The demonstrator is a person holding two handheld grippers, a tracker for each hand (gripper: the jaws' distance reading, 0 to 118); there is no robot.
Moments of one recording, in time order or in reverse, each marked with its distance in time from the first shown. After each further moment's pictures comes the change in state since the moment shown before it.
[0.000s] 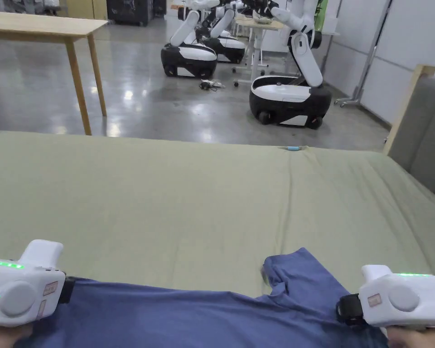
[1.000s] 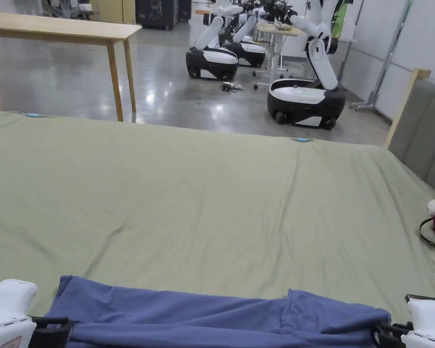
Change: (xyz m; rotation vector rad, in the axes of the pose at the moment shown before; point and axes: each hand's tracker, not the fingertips) left arm -0.026 -0.227 0.209 0.039 -0.008 -0.004; right arm -0.009 -0.265 0.182 0.370 -0.007 0.118
